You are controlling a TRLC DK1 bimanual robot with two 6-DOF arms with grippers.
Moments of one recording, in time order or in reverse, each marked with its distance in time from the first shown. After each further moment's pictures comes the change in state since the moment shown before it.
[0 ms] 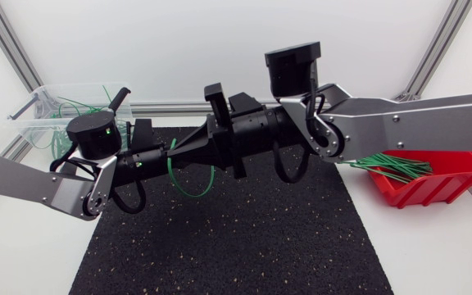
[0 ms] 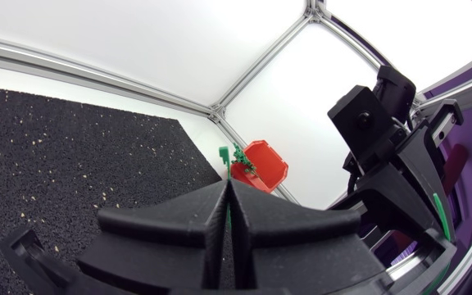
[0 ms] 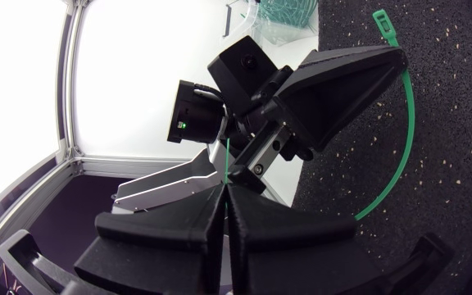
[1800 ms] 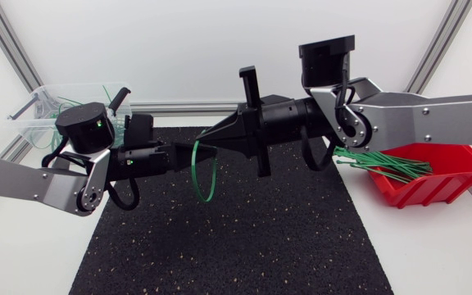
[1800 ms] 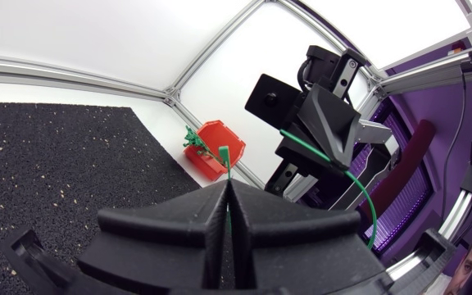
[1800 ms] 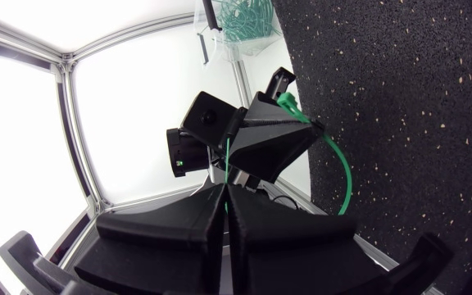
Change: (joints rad) left arm 0.014 -0.045 0.013 0.000 0.240 0.000; right arm -0.124 -0.050 -0.035 -0.023 -0.042 0.283
